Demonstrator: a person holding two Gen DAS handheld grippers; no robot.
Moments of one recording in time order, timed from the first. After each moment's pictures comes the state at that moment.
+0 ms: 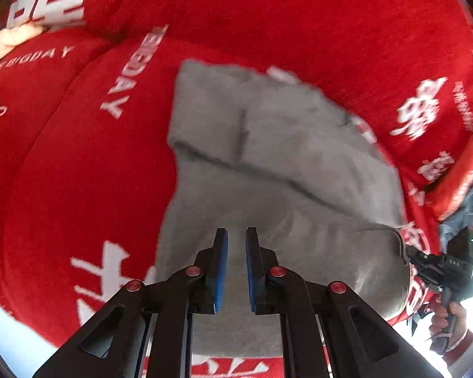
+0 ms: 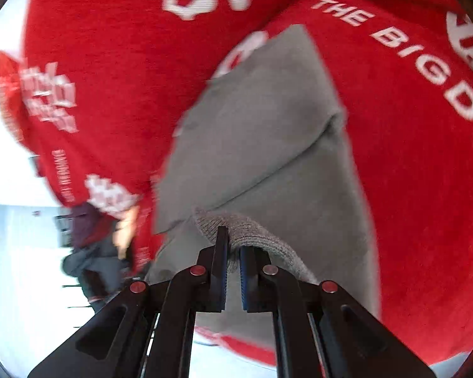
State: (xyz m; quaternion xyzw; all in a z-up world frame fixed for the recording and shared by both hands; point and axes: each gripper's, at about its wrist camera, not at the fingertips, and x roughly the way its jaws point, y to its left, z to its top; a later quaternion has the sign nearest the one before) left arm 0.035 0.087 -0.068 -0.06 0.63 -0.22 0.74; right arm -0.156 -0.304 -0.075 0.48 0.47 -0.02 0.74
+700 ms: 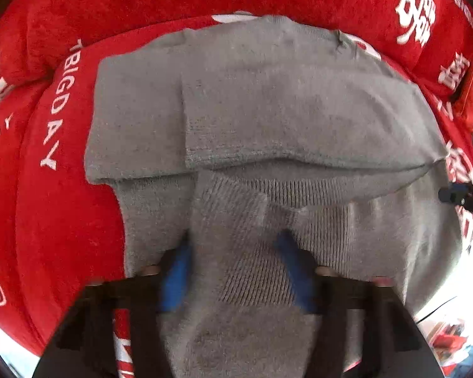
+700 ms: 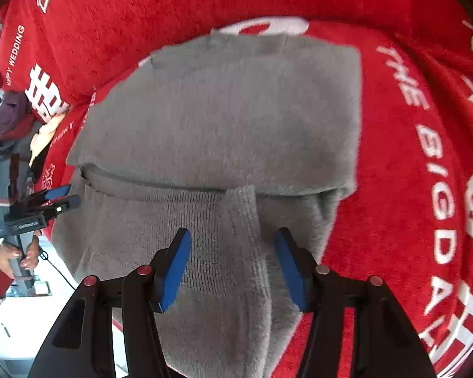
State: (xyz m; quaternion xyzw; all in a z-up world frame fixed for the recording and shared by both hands) left arm 0.041 0.008 -0.107 0.14 0.64 -0.28 0.70; right arm -0.107 -0.282 -0.084 0.20 0.60 0.01 0.78
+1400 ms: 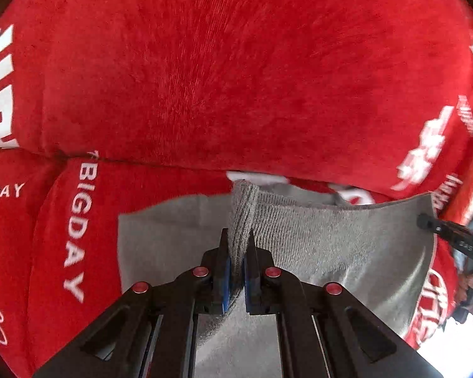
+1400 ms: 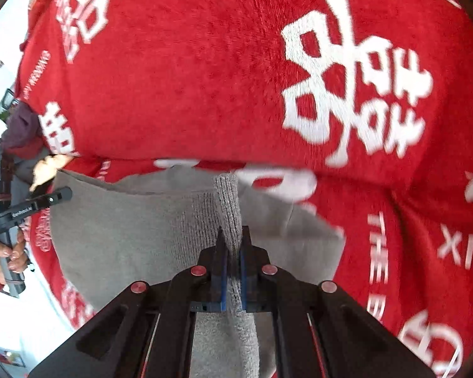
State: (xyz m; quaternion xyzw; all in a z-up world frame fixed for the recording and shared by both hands) left arm 0.174 -0.026 -0.037 0.01 0.55 -0.25 0.80; right arm 0.014 -0.321 0.016 0.11 0.49 0.00 0.87
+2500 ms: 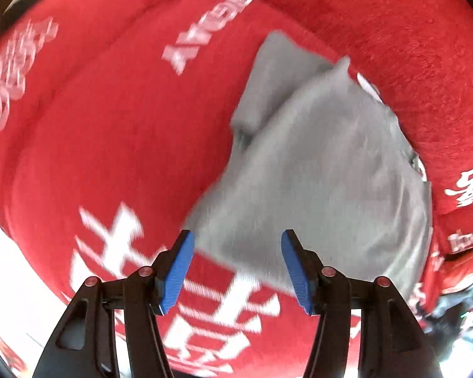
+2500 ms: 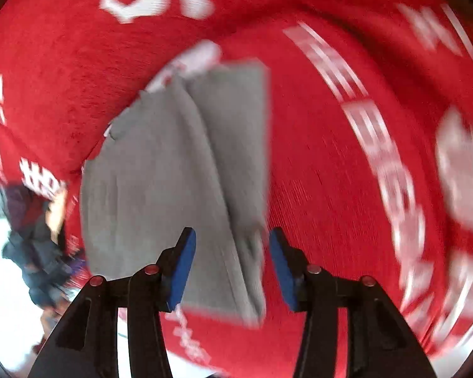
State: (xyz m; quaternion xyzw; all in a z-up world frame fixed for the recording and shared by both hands) left arm 0.051 0.087 -0.095 -0.16 0.71 -0.04 0.69; right arm -0.146 -0.386 -0.087 0.43 0.55 -0.07 0.71
